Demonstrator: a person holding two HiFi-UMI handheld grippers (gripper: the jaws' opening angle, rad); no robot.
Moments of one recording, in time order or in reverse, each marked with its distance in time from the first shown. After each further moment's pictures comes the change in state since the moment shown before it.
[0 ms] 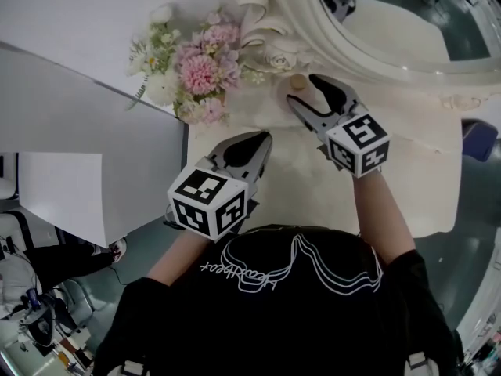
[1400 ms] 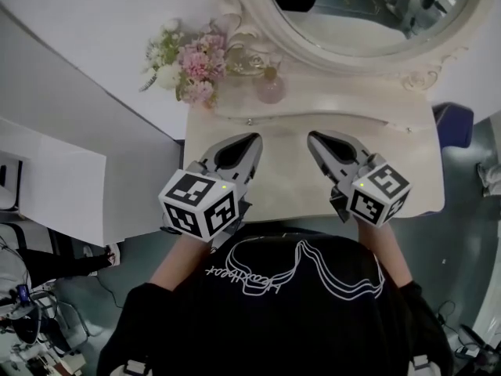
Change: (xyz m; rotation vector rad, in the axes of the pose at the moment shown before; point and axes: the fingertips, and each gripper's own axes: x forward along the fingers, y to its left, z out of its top) left arm -0.073 -0.091 0.014 0.078 -0.154 -0.033; right arm -0.178 0.110 0.016 0.182 -0.138 0.012
